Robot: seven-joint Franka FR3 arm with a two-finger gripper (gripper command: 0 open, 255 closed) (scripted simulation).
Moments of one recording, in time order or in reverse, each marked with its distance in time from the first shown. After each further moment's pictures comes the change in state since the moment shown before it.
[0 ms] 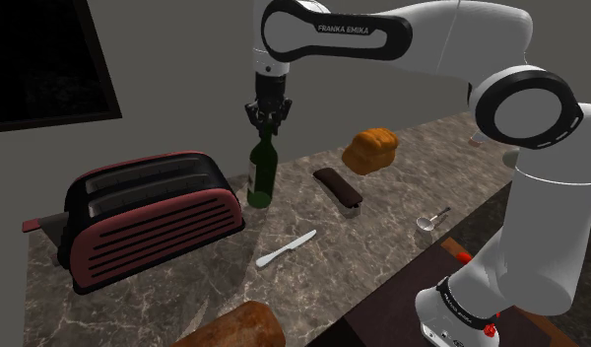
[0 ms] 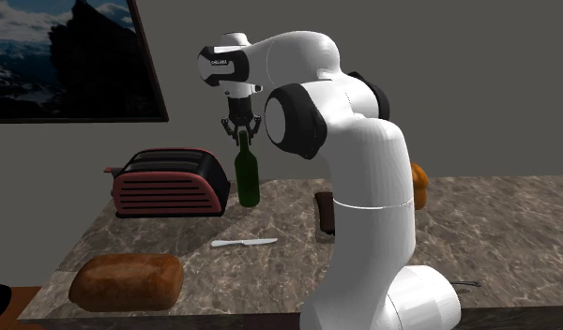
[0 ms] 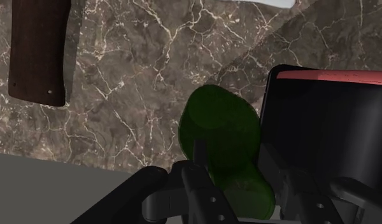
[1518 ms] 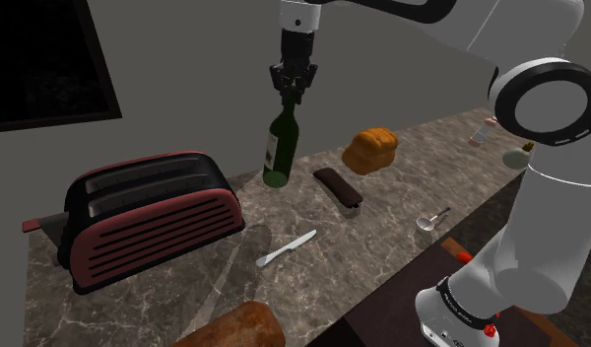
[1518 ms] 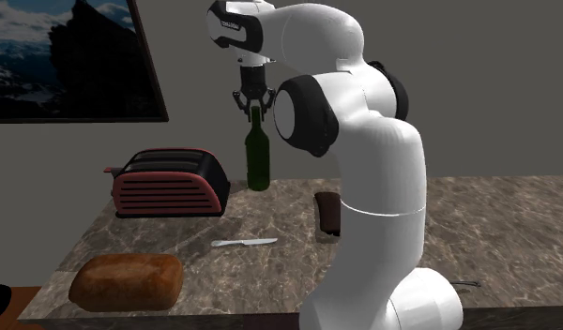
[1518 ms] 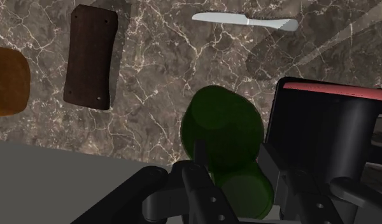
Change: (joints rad) arm -0.053 -0.087 -0.012 0.125 0.015 -0.212 -0.070
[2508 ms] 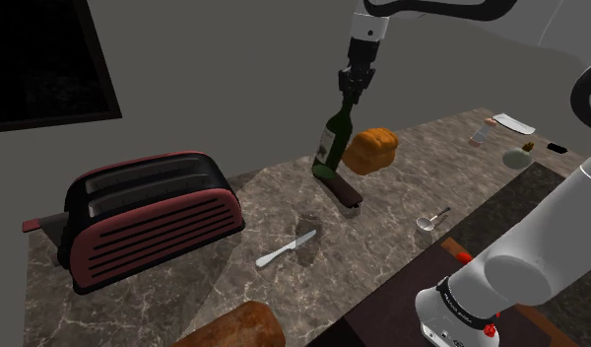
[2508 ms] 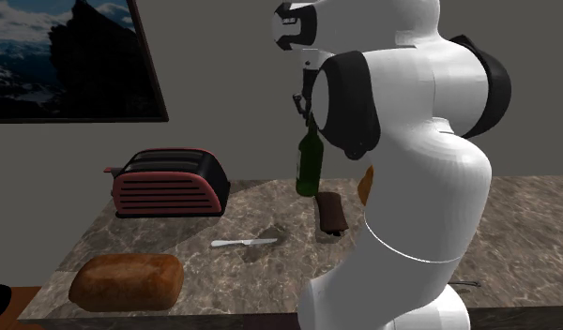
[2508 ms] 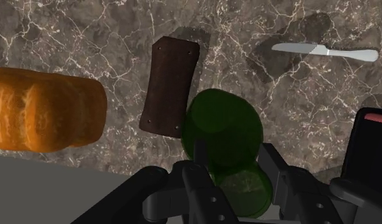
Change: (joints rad) arm -0.217 -0.312 -0.121 -0.422 0.032 0.115 -0.323
